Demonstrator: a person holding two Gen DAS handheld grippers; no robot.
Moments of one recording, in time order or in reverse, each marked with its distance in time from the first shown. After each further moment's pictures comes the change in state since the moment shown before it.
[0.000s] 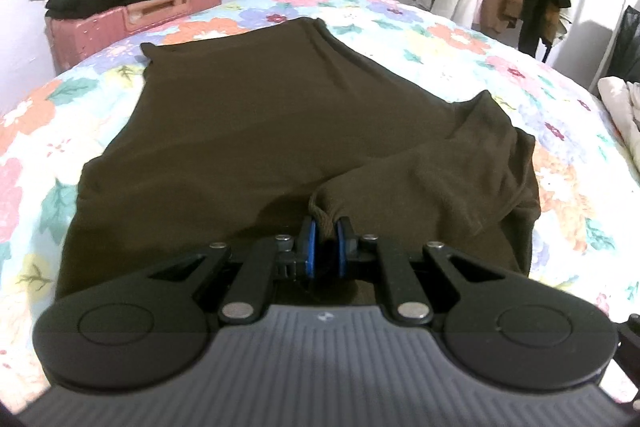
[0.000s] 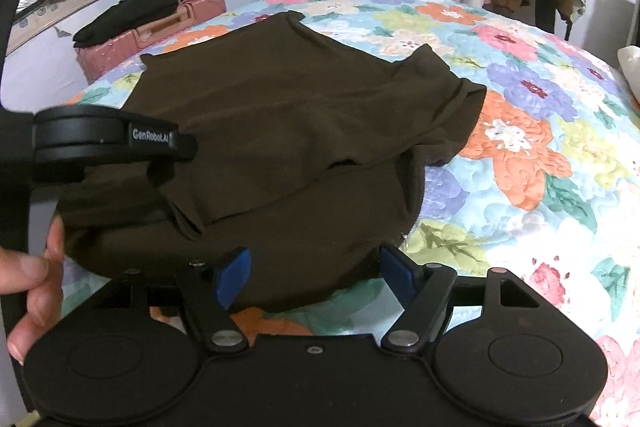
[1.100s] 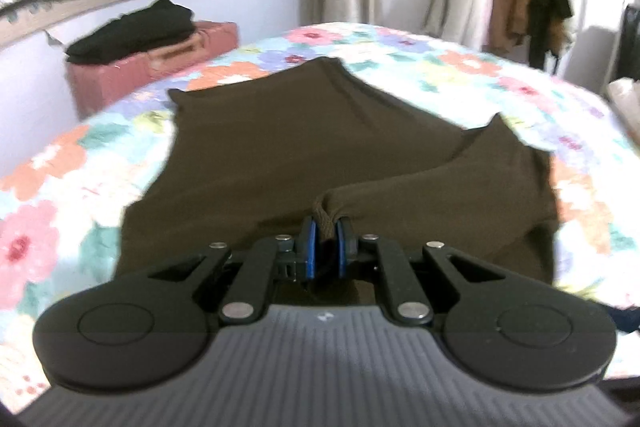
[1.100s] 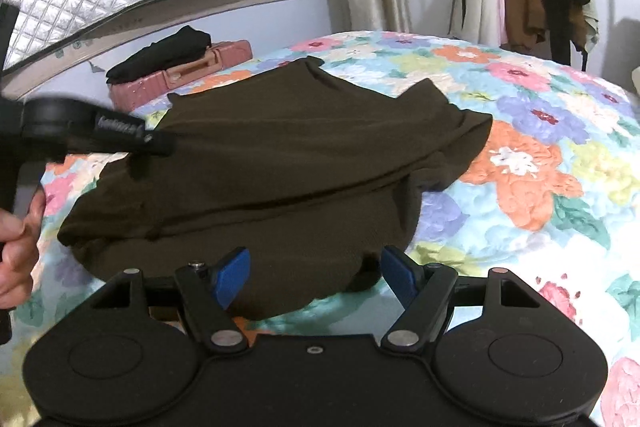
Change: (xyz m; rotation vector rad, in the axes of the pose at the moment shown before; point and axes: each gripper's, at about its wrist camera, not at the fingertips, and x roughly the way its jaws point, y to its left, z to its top) left arm -0.019 0.012 -0.001 0.093 -0.124 0.082; right arm -0.003 -0.033 -0.022 -0.010 -0.178 0.109
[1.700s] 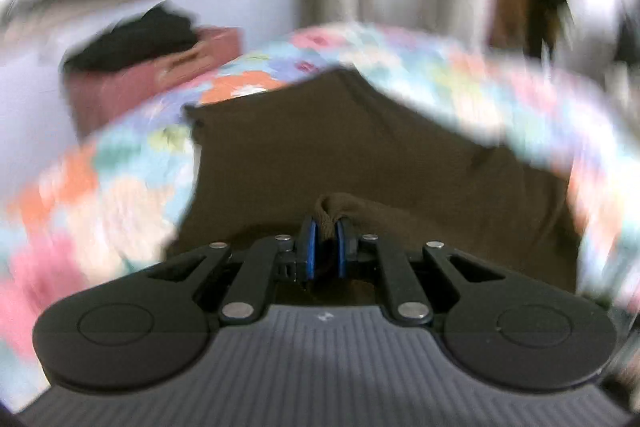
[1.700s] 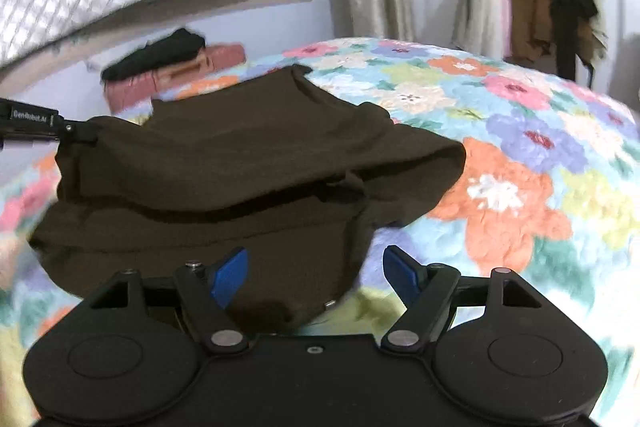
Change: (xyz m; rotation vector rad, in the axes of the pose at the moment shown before) left arm 0.008 0.053 0.027 0.129 0.011 -0.001; right arm 0.028 -0.044 0.027 -0.123 0.017 0.005
